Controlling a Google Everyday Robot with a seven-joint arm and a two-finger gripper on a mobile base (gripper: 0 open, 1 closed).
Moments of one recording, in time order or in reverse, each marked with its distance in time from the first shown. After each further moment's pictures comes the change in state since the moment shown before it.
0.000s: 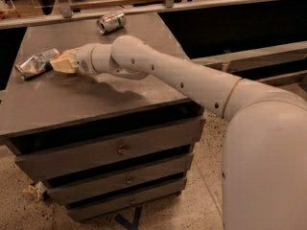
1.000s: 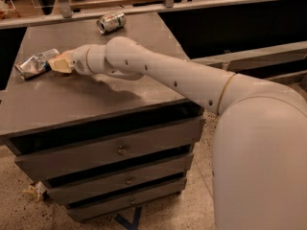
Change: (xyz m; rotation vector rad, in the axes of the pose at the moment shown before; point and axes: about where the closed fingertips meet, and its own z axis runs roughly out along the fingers) arm 0.004 -0.004 0.014 0.044 0.017 0.049
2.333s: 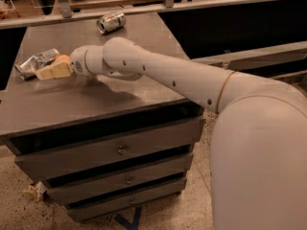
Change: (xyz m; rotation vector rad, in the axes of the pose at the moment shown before) arm 0.003 0.002 0.002 0.011 0.015 0.006
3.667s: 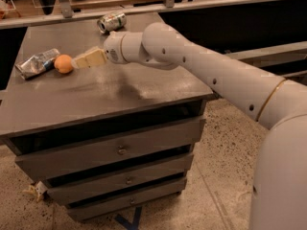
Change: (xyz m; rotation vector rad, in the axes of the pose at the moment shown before) arm -0.019 -0.057 -0.095 0.059 -0.011 -0.106
